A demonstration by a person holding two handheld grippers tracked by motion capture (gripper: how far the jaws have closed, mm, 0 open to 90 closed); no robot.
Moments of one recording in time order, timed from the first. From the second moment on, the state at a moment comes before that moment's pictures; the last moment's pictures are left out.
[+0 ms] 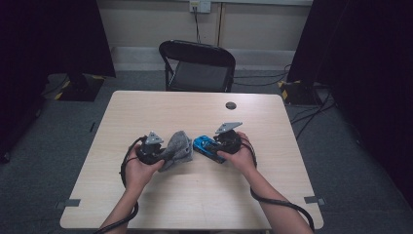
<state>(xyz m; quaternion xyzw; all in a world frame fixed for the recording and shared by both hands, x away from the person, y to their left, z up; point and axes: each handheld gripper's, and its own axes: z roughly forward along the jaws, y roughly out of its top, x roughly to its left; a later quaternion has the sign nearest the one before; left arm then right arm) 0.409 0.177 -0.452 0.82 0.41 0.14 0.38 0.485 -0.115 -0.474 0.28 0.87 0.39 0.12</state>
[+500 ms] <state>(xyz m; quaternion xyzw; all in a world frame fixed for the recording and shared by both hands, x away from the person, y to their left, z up) 0.401 0.163 -0.456 0.83 0.39 0.12 0.38 0.484 -0.115 -0.480 0.29 0.87 0.39 0.11</state>
